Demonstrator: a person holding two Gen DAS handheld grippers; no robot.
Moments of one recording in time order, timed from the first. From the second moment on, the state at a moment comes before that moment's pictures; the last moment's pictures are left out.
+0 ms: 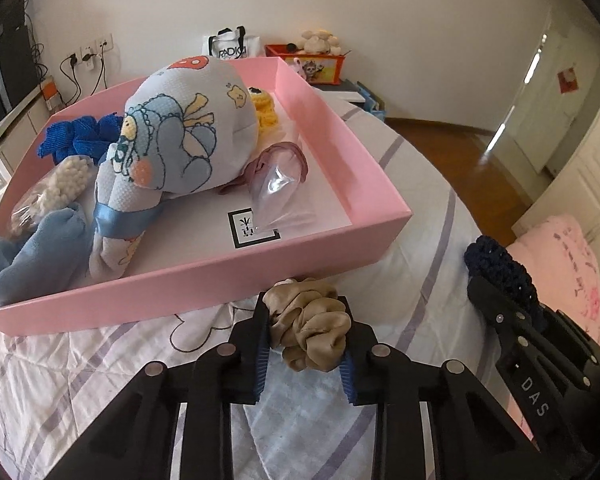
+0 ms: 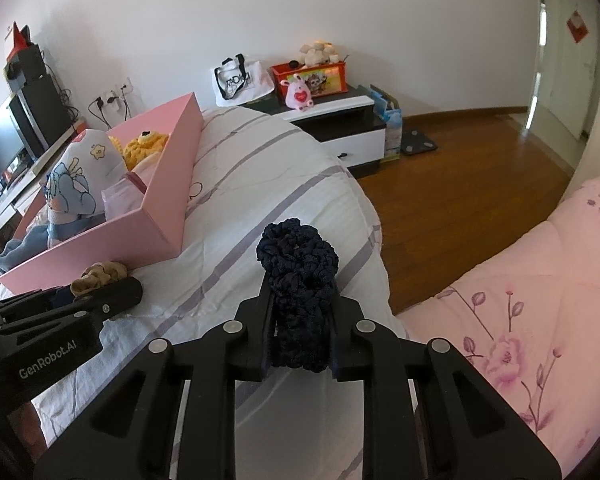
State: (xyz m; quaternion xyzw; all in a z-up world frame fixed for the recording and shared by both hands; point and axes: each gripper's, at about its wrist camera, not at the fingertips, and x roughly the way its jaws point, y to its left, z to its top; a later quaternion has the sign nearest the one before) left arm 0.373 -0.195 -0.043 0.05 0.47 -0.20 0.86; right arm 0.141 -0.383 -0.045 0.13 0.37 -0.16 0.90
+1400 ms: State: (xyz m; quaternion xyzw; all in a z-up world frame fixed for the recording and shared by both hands) left arm 0.237 -0.011 0.072 -0.01 0.36 -0.09 0.93; right arm 0.126 -0.214 0.033 0.03 0.31 -0.04 0.95
